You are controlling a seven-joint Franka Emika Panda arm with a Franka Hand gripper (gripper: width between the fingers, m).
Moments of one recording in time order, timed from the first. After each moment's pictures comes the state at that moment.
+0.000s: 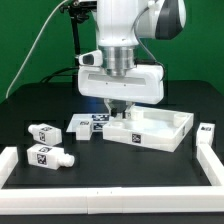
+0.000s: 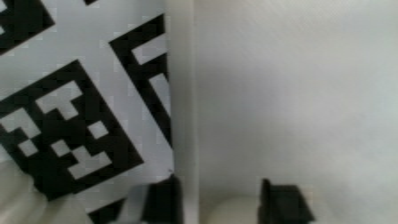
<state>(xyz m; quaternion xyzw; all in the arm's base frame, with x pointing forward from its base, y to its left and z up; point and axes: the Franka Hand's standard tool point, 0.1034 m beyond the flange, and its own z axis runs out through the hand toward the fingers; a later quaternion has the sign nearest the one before) 0.367 -0.001 0.030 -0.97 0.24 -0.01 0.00</state>
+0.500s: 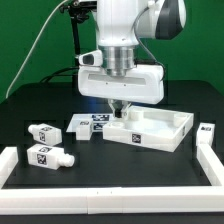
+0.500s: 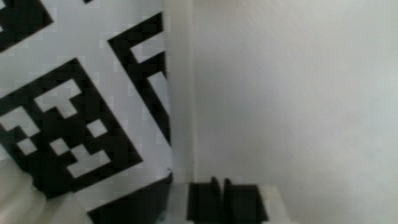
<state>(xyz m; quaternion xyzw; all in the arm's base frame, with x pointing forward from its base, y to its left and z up) 0.368 -0.001 0.030 -0.97 0.24 -0.01 0.00</state>
